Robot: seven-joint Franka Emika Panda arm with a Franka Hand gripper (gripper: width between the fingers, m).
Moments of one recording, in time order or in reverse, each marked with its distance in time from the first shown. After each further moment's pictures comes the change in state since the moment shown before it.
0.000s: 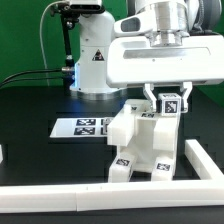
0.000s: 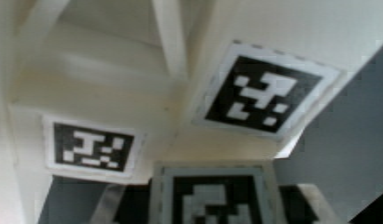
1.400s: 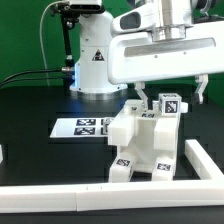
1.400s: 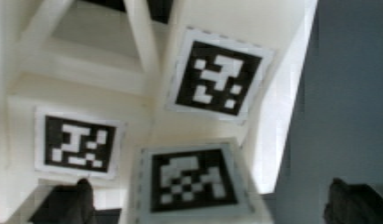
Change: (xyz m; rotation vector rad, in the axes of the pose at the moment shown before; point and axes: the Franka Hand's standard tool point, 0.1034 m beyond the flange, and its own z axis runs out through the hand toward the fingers) arm 0.000 -0.002 -0.005 0.085 -0.373 0.063
